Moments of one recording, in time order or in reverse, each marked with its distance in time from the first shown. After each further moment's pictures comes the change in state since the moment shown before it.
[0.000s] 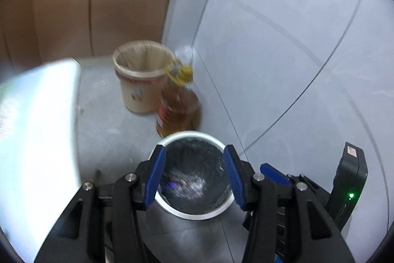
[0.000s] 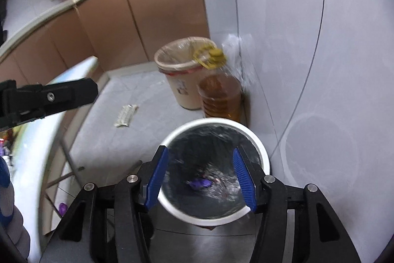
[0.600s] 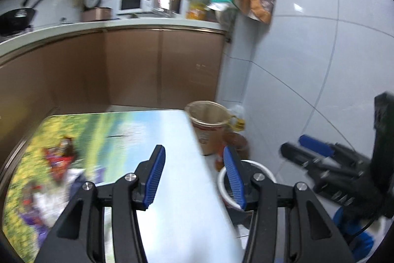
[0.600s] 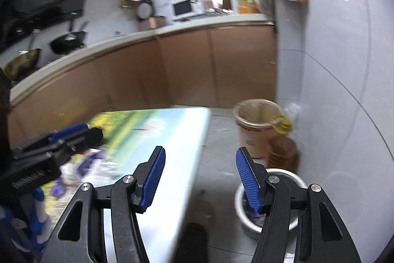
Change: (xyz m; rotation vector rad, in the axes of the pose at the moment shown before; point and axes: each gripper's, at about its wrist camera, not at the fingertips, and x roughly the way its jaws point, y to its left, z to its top) left arm -0.258 0.062 -0.088 -0.025 -0.336 0.283; right arm -0.193 0.141 0.010 -0.216 -0.248 0.293
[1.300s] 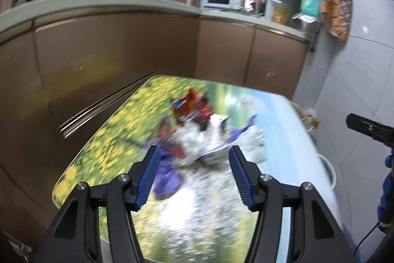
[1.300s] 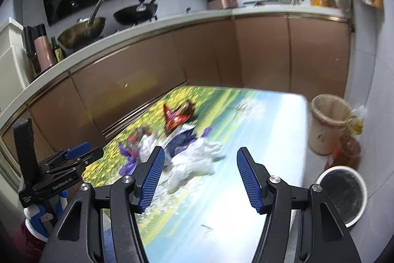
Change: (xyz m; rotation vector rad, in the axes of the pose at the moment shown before) left arm -0.110 0.184 -0.114 -0.206 0.018 0.355; right arm 0.014 0.149 -0.031 -0.124 0.143 0.322
